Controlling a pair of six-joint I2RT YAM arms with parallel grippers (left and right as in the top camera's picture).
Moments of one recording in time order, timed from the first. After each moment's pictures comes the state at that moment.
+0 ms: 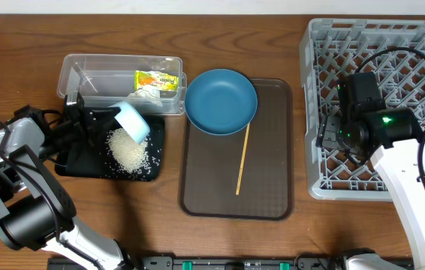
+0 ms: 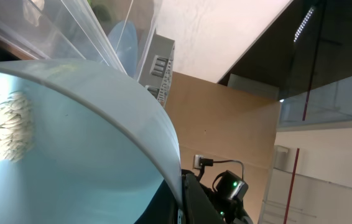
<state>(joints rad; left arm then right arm) 0.57 1.89 1.15 -1.01 1.49 -0.09 0.18 1.37 1.22 -1.14 0.18 0.41</state>
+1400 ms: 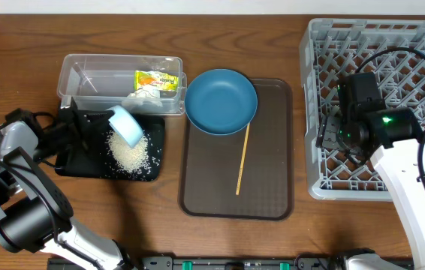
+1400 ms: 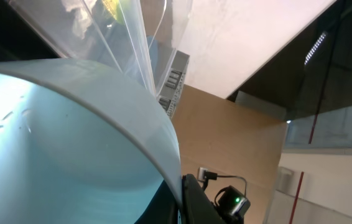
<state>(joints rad) 0.61 1.89 1.15 -0.97 1.43 -0.16 0.18 1.37 1.22 -1.14 0.18 0.41</state>
